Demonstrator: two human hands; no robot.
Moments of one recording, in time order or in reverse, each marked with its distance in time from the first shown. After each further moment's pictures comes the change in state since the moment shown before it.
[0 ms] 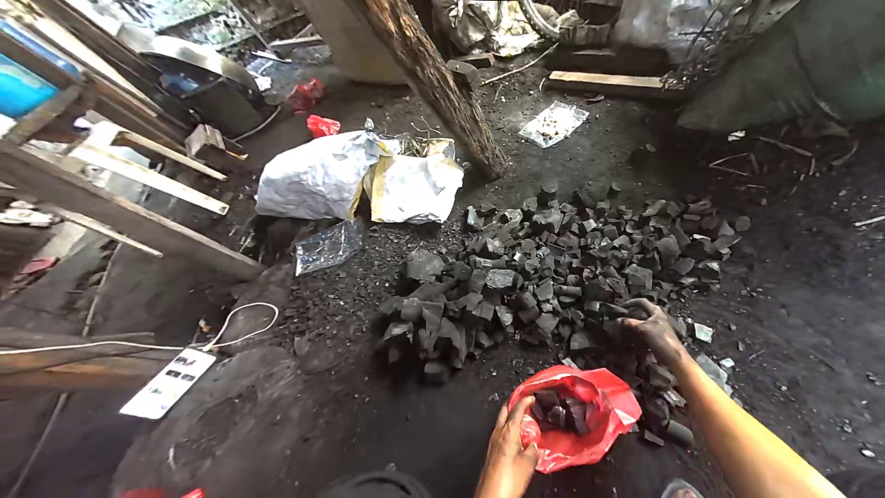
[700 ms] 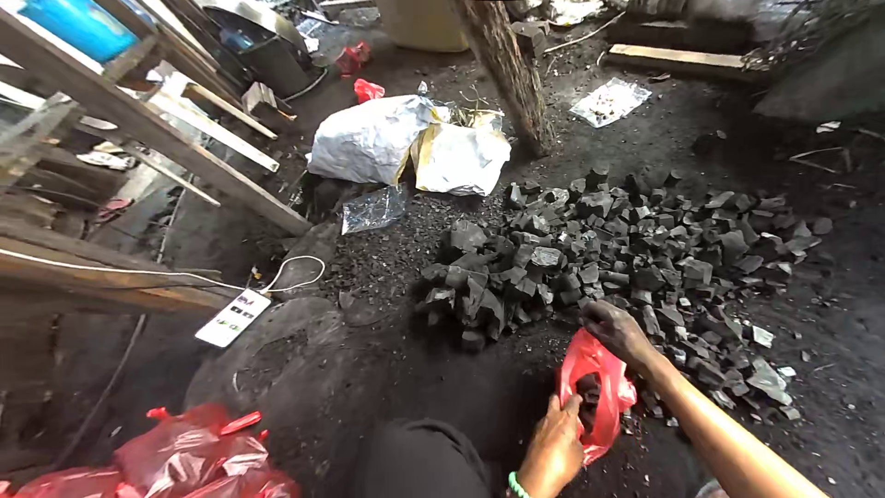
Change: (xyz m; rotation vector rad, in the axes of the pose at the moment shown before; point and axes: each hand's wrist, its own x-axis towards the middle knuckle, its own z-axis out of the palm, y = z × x) left_hand -0.001 -0.002 0.001 0.224 -0.276 -0.113; right_hand -0.073 -0.090 0.114 -0.468 -0.433 -0.510
